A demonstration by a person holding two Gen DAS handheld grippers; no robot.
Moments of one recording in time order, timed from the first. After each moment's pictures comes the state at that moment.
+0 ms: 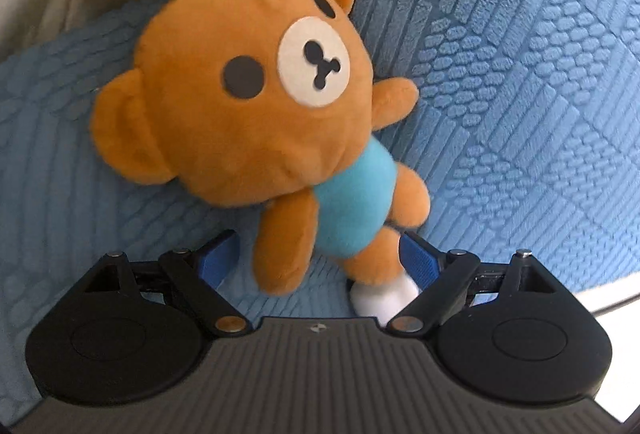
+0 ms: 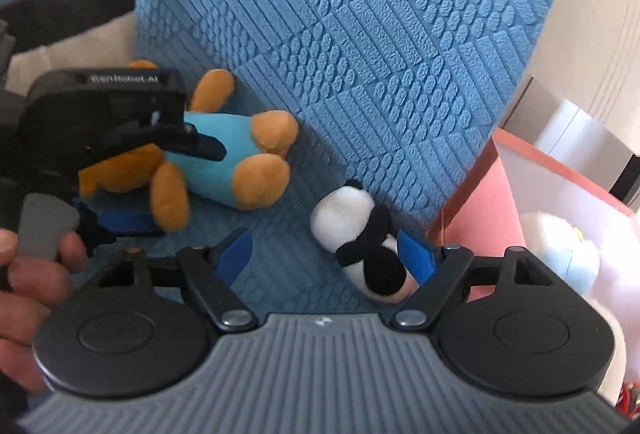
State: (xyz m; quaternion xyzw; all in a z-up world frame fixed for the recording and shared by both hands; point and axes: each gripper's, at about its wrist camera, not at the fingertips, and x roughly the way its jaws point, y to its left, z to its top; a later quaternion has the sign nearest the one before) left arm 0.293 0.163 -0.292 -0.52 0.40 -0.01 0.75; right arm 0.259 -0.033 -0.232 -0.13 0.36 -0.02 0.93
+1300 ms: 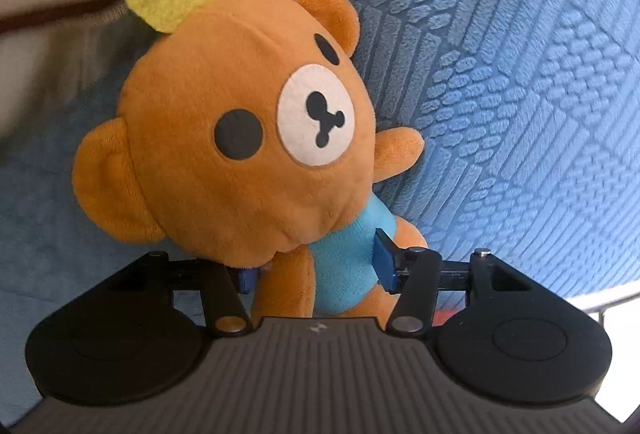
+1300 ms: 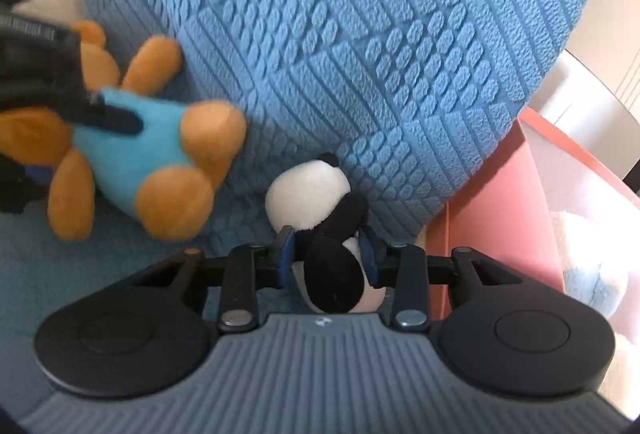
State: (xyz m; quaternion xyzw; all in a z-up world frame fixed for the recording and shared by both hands) left arm 0.310 0.179 -0.261 -0.47 0.46 0.00 0.75; right arm 0.287 -0.041 -0.242 -0.11 0.42 -0.02 0.90
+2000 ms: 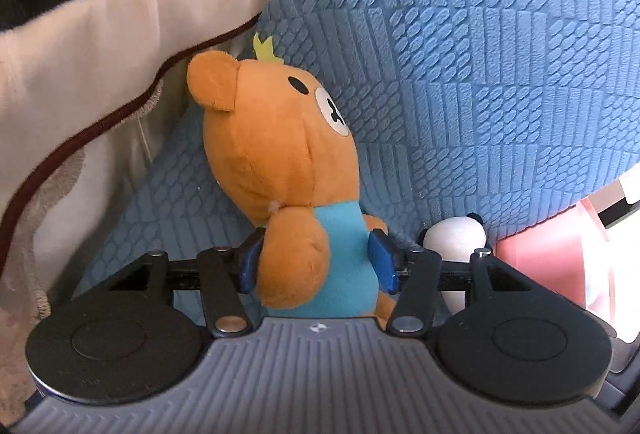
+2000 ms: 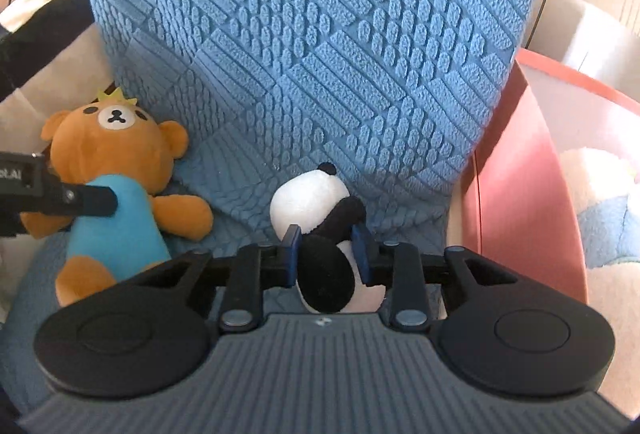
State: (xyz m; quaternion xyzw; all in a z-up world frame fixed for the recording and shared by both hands) left arm 0.317 0.173 -0.232 -0.26 0.49 0.00 0.83; right arm 0.295 -0.069 -0.232 0.00 0.44 0.01 0.90
